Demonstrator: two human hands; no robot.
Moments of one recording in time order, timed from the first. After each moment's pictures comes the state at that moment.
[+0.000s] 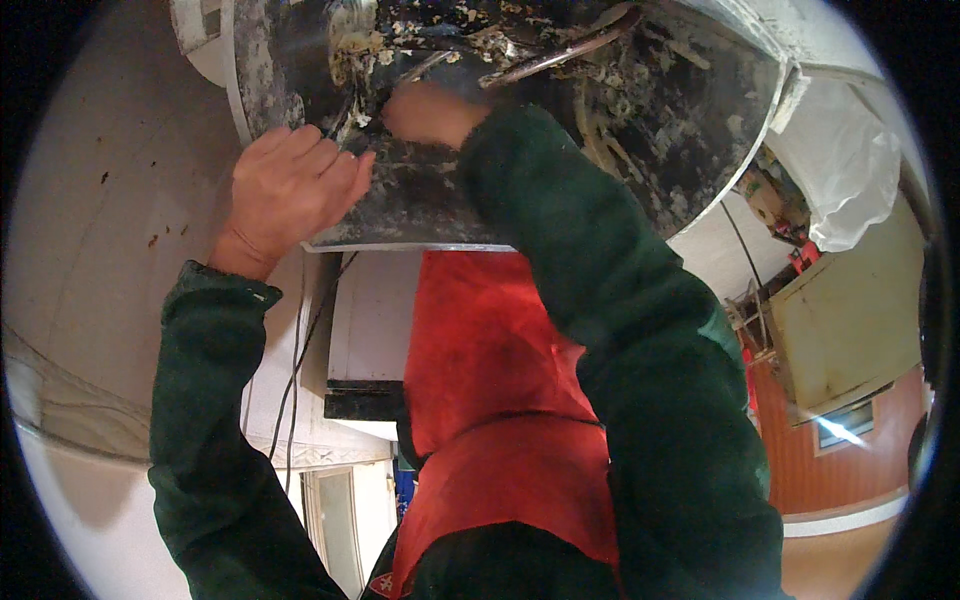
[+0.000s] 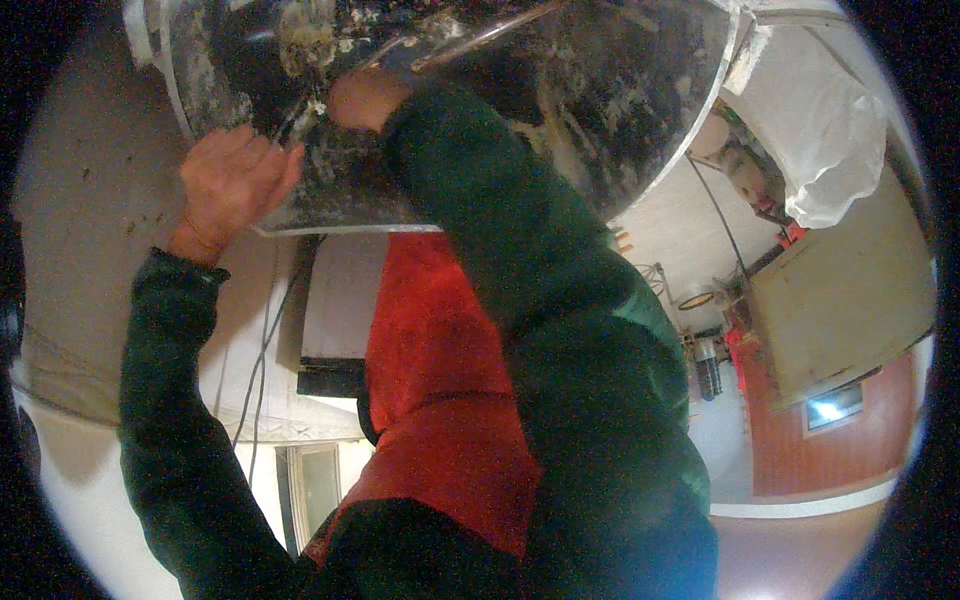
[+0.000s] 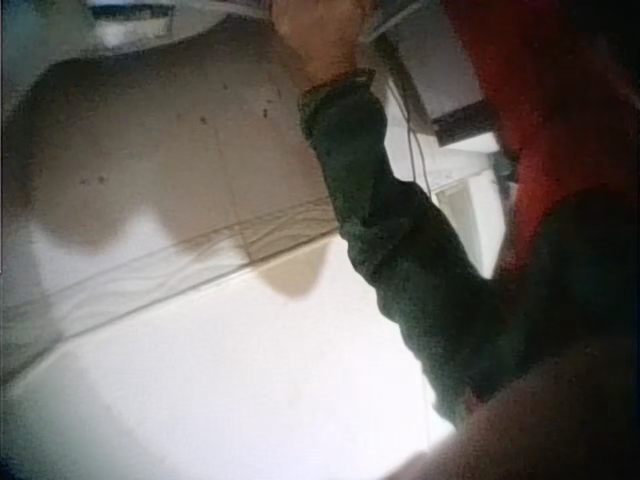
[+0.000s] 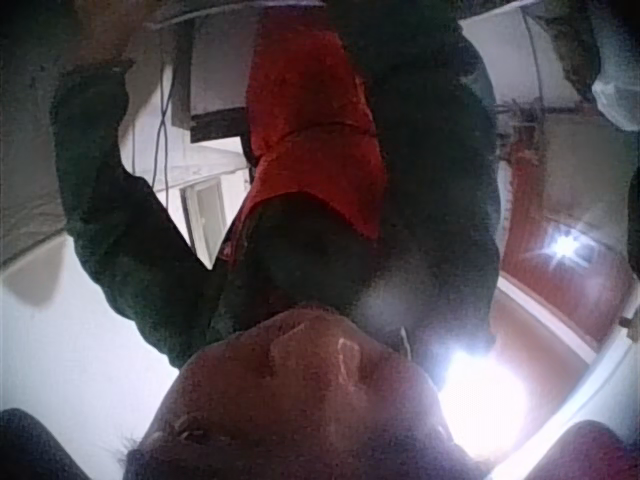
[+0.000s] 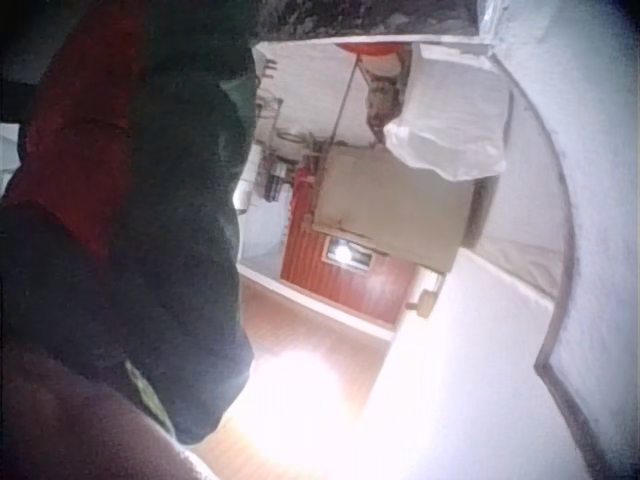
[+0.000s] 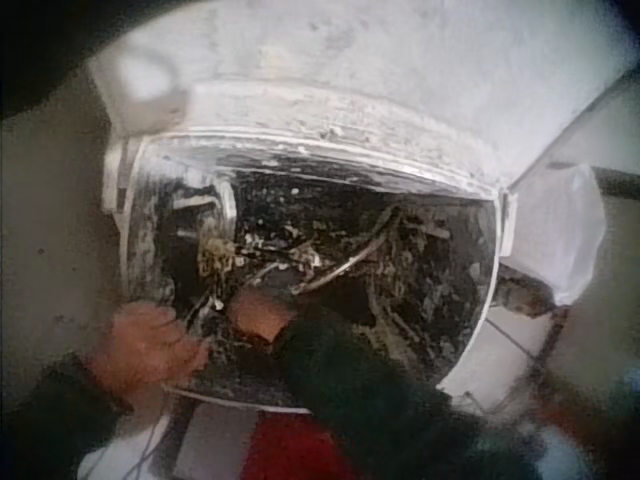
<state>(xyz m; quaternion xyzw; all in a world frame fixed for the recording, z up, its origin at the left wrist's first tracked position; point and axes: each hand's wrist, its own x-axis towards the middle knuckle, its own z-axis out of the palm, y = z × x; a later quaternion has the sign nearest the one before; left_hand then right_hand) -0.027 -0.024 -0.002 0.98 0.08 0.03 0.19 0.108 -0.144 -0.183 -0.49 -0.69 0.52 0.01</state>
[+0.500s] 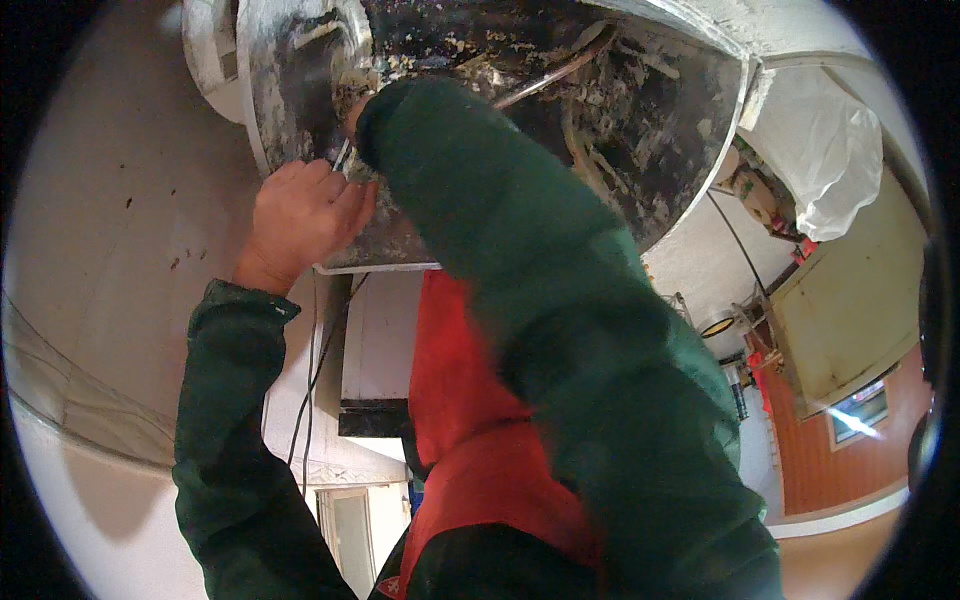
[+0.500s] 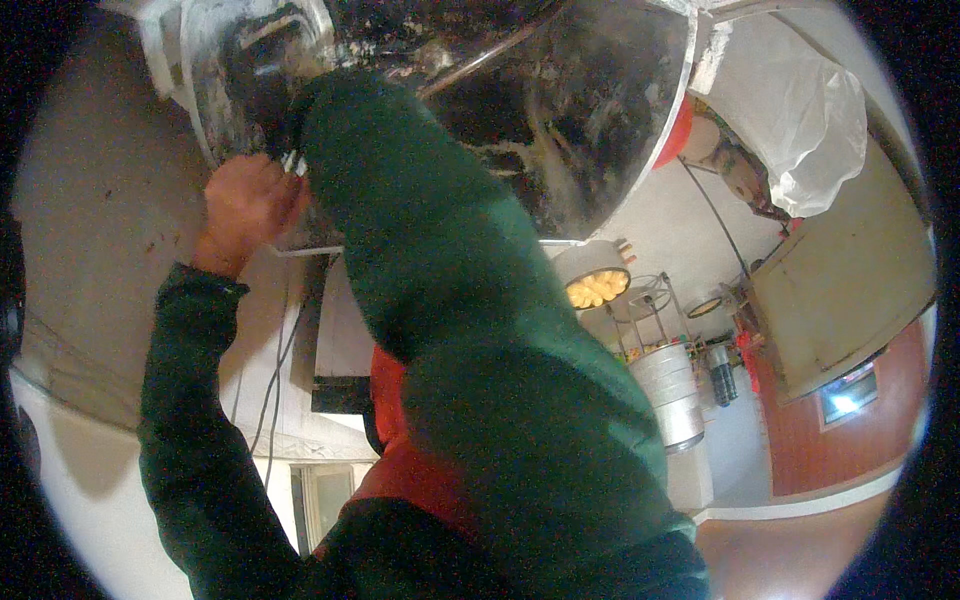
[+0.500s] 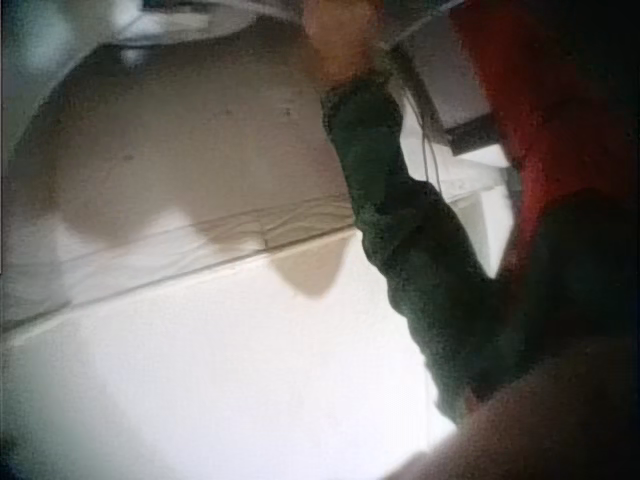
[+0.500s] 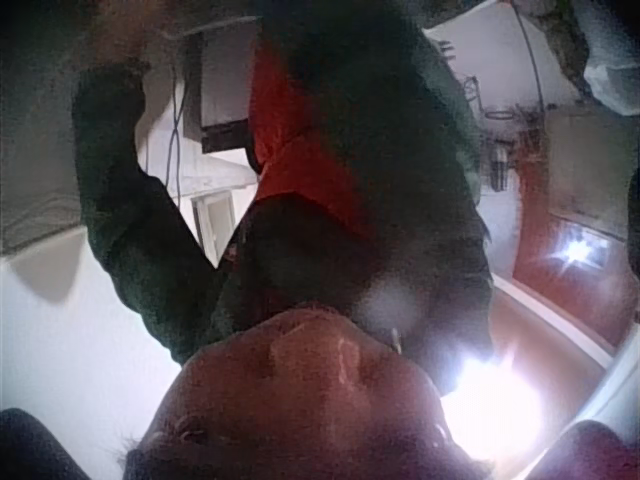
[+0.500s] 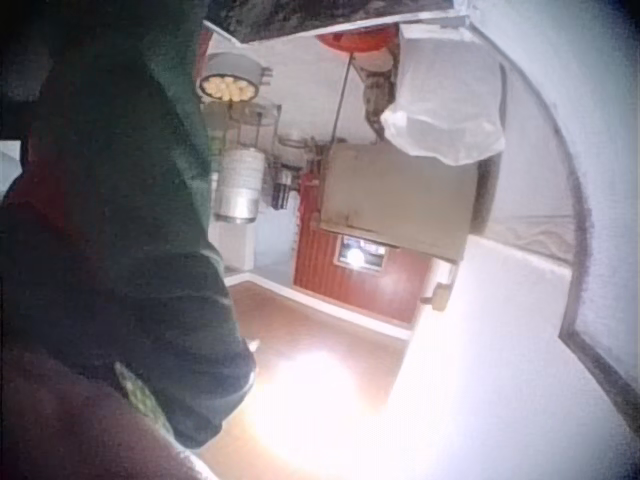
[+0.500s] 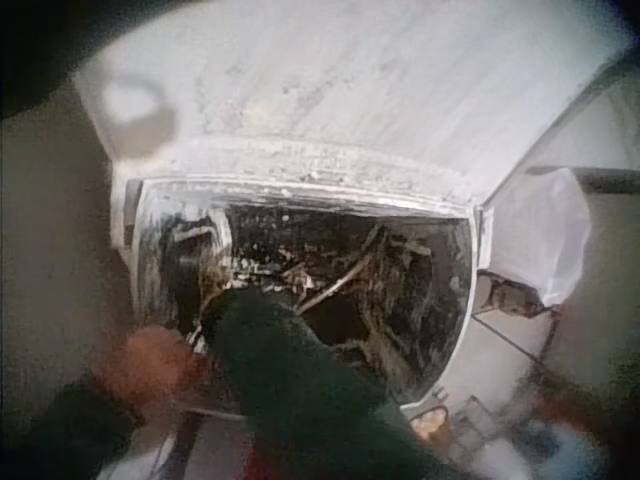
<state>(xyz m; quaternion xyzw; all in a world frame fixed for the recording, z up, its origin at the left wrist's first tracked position) -0.031 -0.023 -0.003 0.98 0.08 0.00 0.20 0.001 -0.098 -0.286 -0.58 -0.67 0.45 -0.14</state>
